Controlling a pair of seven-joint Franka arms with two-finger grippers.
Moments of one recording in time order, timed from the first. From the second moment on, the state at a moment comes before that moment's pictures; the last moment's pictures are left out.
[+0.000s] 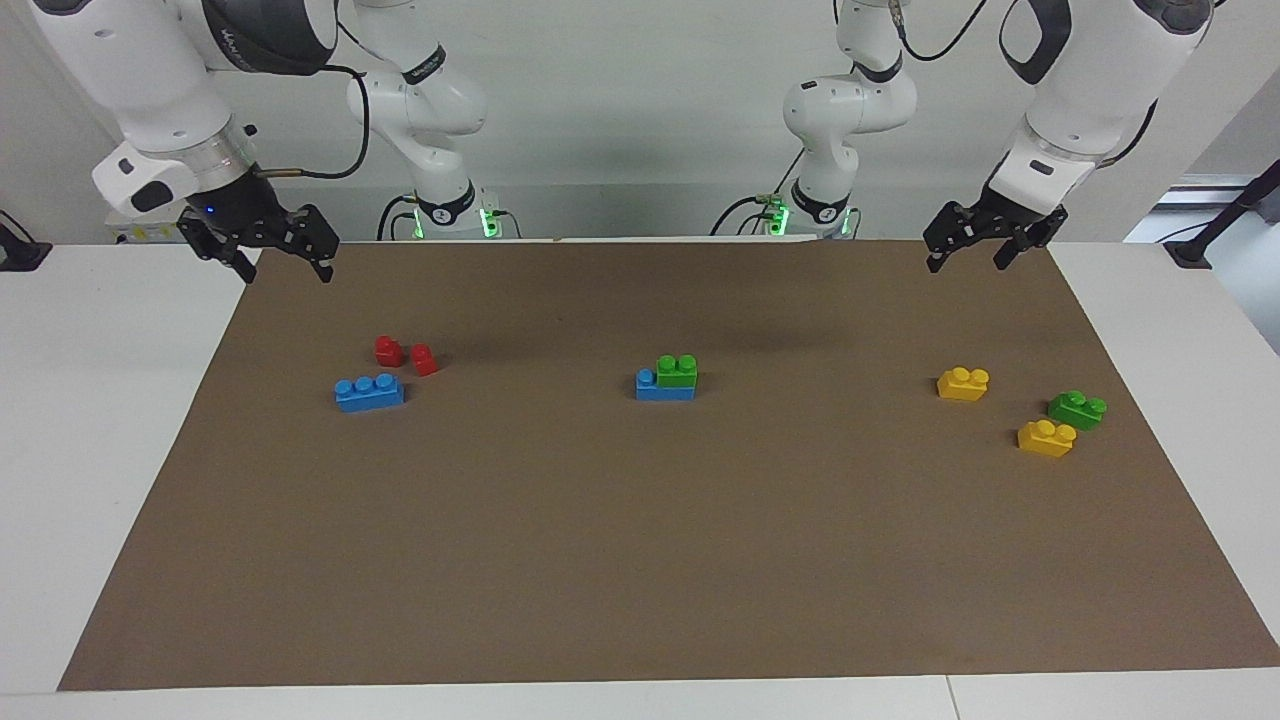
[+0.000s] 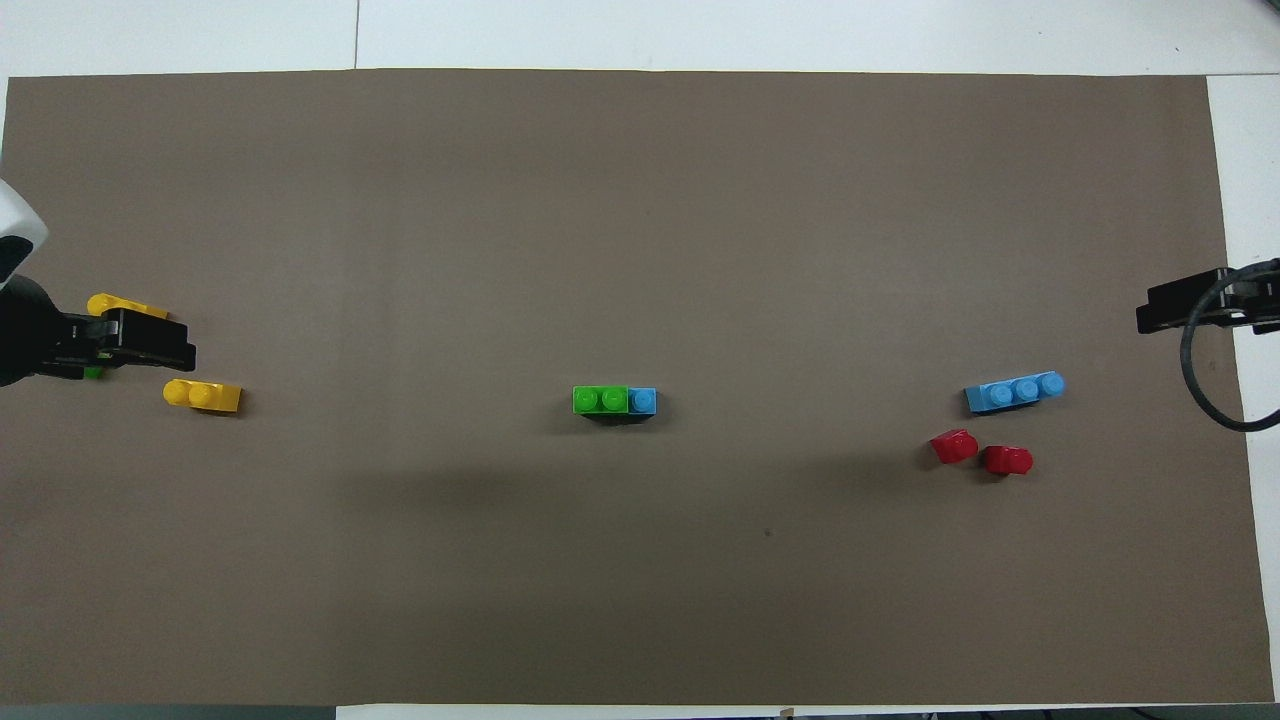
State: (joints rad) left arm 0.07 -0.10 -0.13 -1.74 -0.04 1.60 -0.04; right arm -0.13 -0.04 0.05 -1.66 0.01 1.59 -0.04
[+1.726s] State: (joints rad) left arm -0.02 -0.13 -0.15 -1.81 -0.06 1.66 -0.56; right arm -0.06 -0.03 0.08 -1.78 0.25 1.68 0.99
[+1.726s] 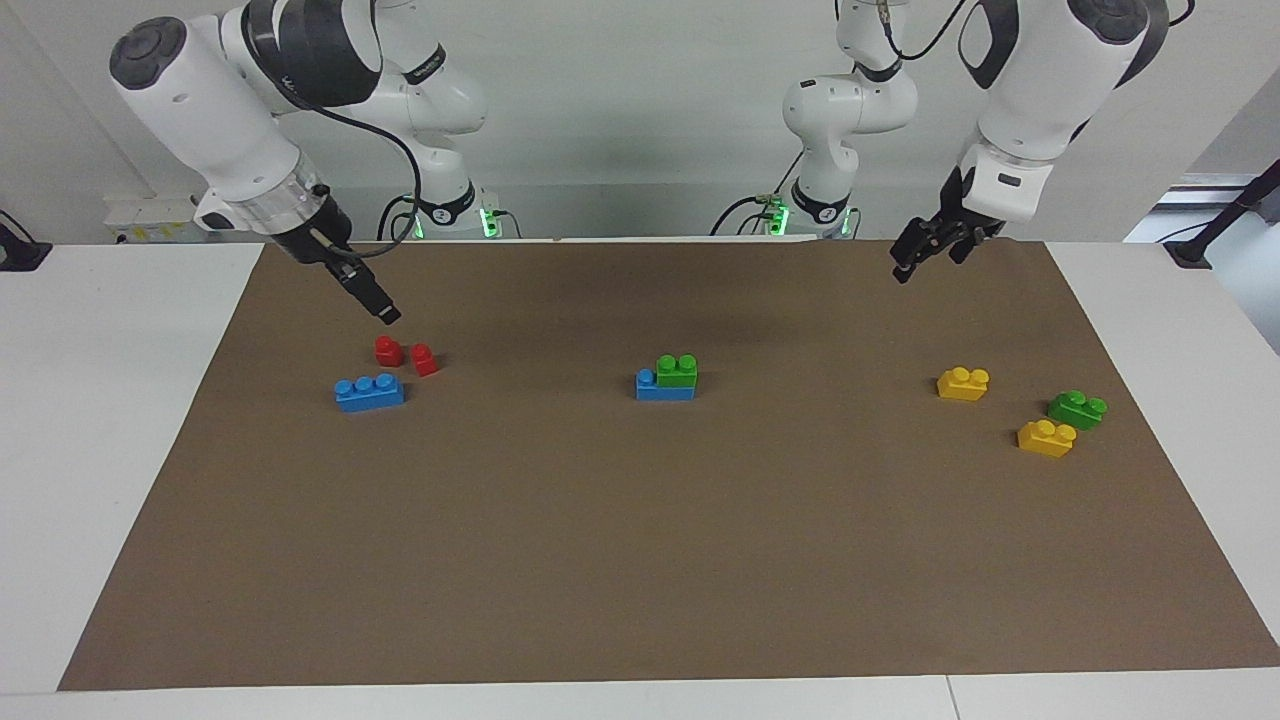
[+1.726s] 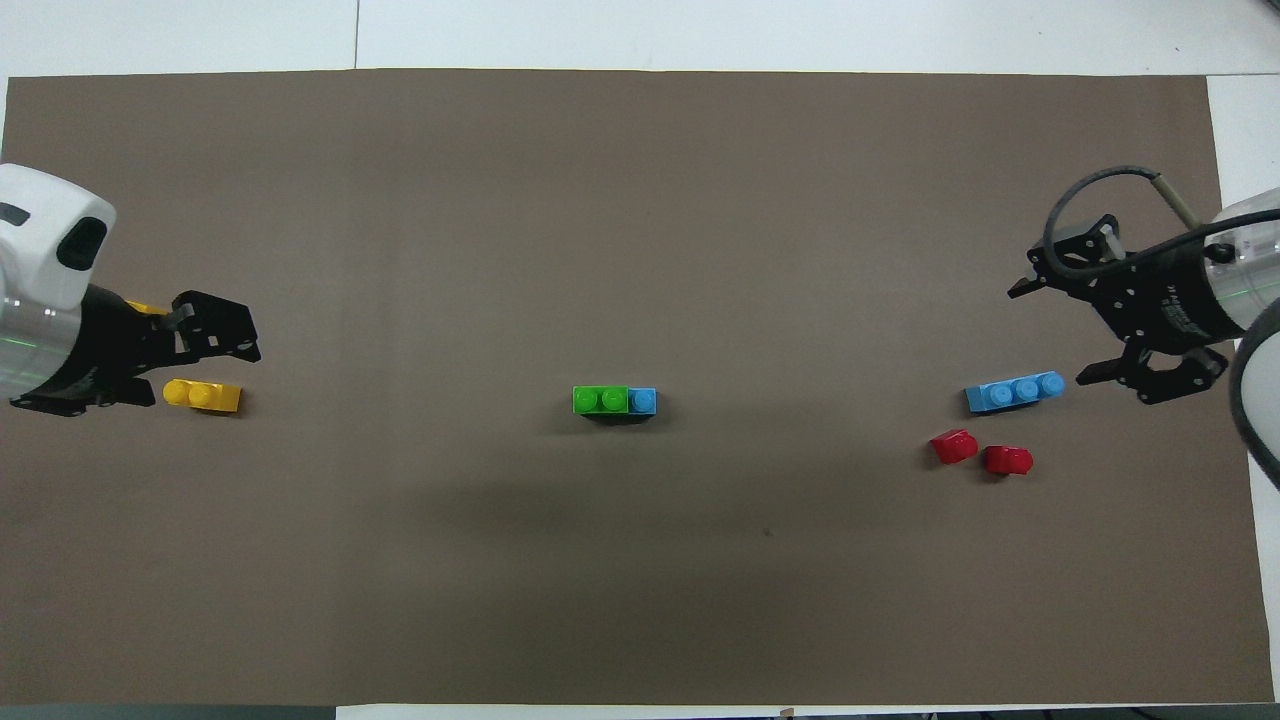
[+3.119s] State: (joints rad) left arm -0.15 -0.15 -0.16 -2.04 -0.09 1.89 -1.51; right arm 0.26 0.02 0.08 -2.08 0.55 2.17 1.54
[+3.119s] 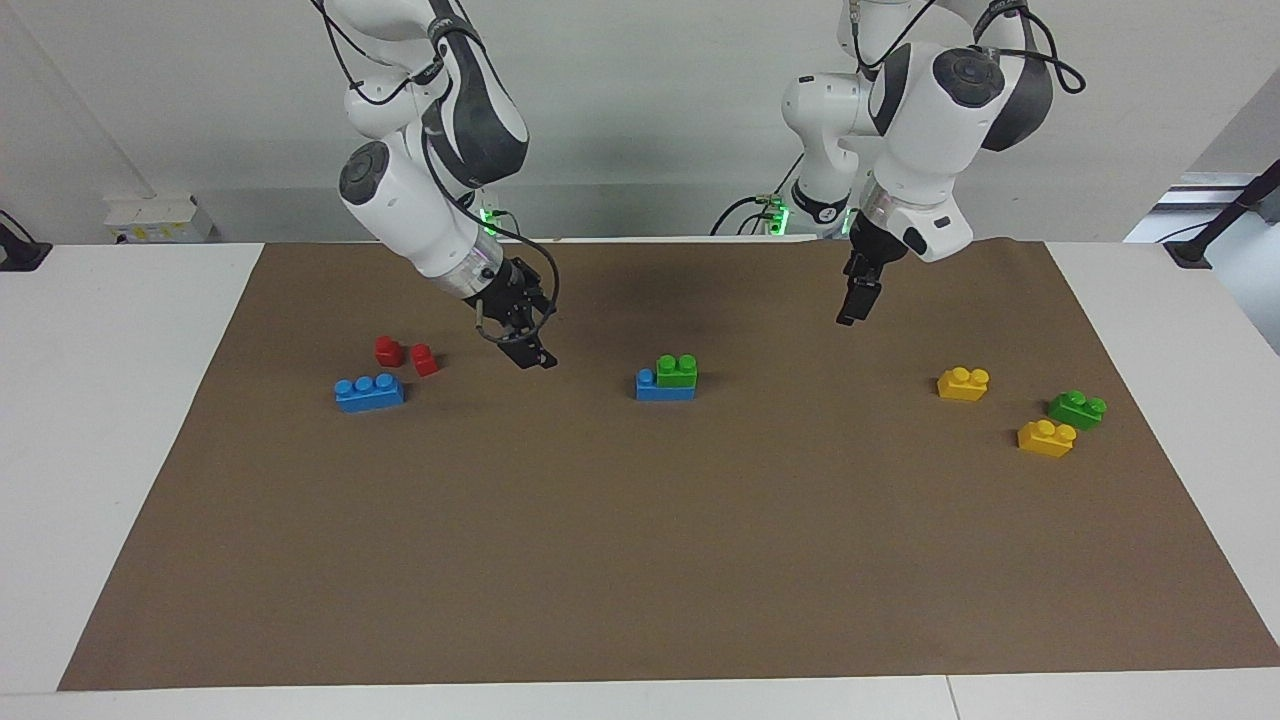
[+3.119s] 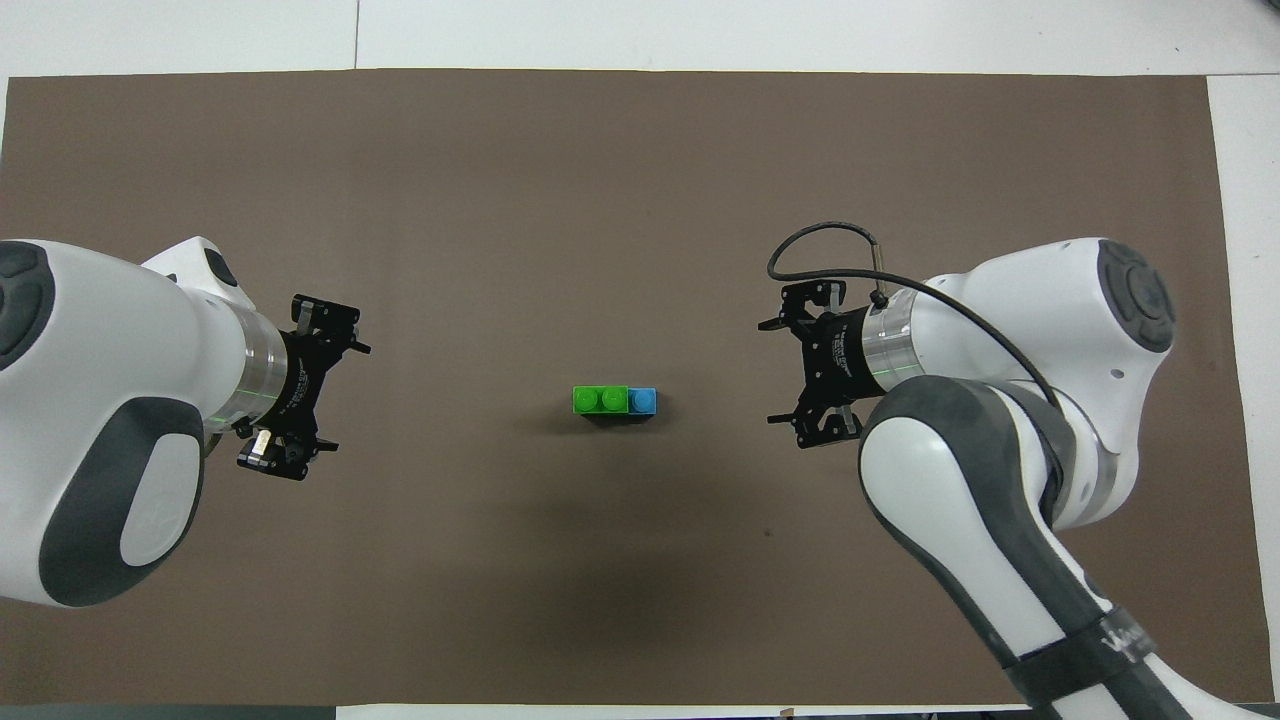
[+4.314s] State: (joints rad) left arm -0.44 0.02 -0.16 -2.07 -0.10 2.19 -2.21; right arm 0.42 0.12 0.08 -2.17 0.67 2.42 1.54
